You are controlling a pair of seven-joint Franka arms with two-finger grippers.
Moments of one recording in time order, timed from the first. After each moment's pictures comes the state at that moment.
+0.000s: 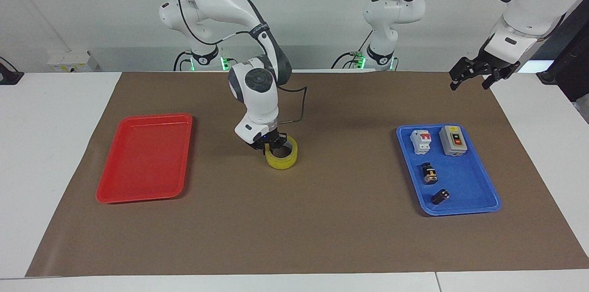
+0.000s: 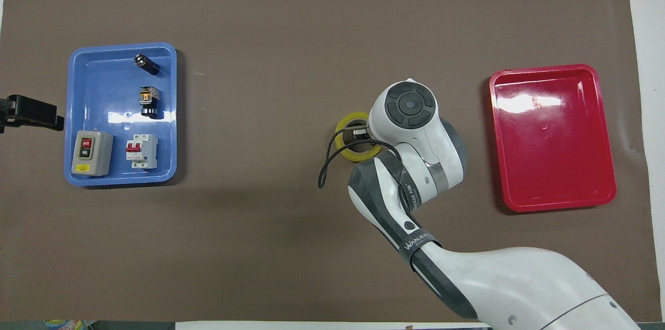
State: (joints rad) left arm -0.01 -0.04 0.01 -1.65 -0.01 1.57 0.05; right arm 0.58 0.37 -0.12 -1.85 0.04 2.22 0.43
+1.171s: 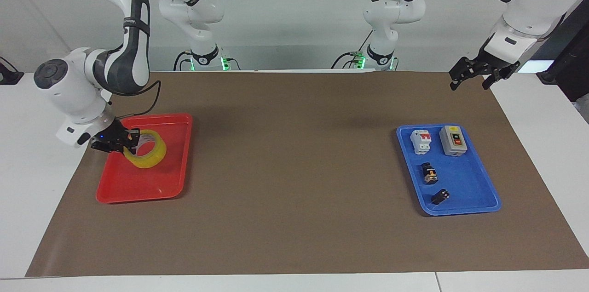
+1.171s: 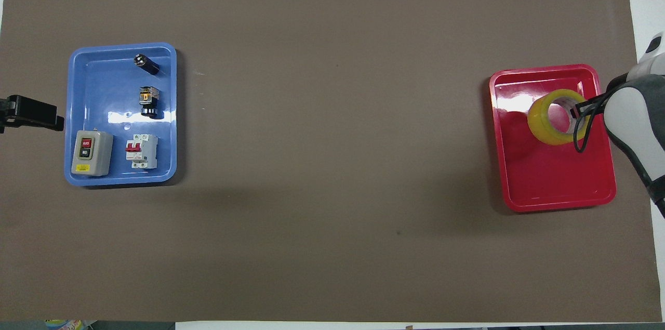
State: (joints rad) left arm -0.01 -0.04 0.01 -1.65 -0.01 1.57 0.05; right arm -0.09 0.22 -0.14 -1.93 0.03 2.15 -0.50
